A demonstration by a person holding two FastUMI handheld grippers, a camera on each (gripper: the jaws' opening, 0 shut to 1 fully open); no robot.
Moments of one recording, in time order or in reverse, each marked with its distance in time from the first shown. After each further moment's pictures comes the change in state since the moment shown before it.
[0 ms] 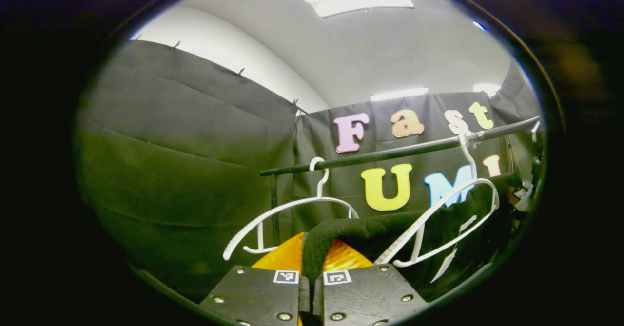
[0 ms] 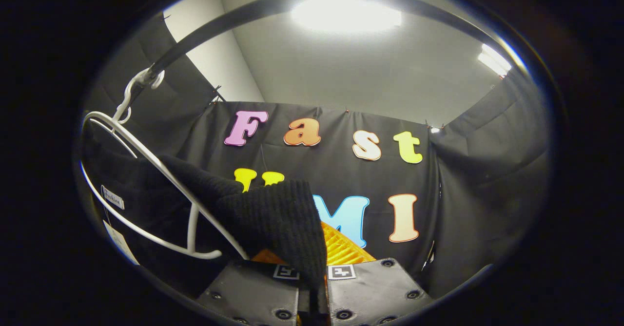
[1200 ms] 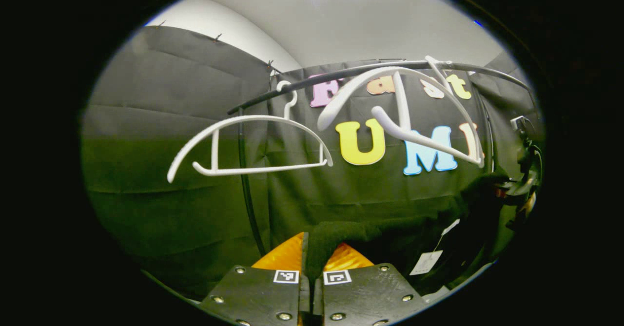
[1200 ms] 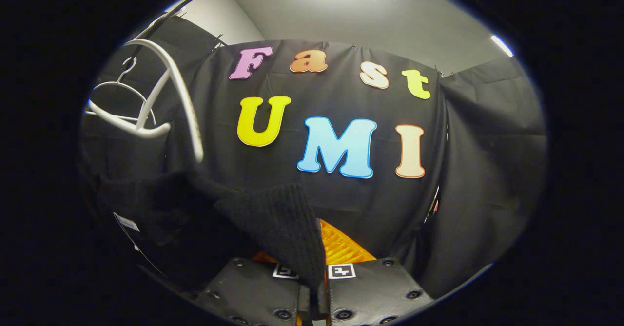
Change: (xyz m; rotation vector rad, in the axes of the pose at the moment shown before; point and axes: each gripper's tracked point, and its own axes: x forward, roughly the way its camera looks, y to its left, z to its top) left arm -0.017 -0.044 -0.131 0.009 0.226 -0.161; right arm -0.062 0.009 -0.140 0.008 0.413 0.049
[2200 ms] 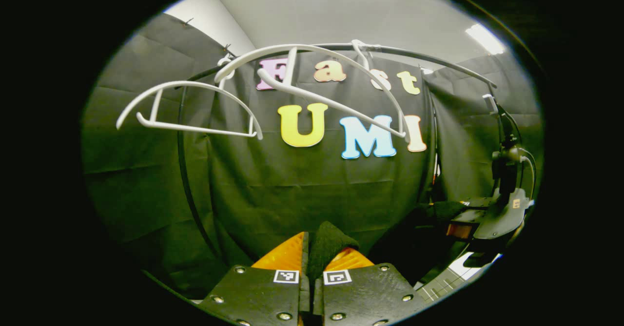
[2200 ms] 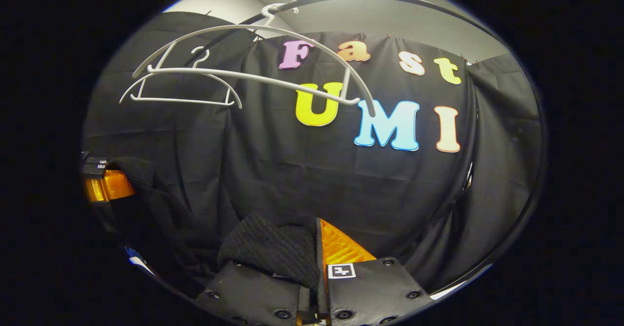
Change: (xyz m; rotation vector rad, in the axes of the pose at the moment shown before) left arm -0.044 -0.097 -0.064 -0.033 0.070 -0.358; right arm -0.145 0.157 -0.046 0.043 0.122 0.230
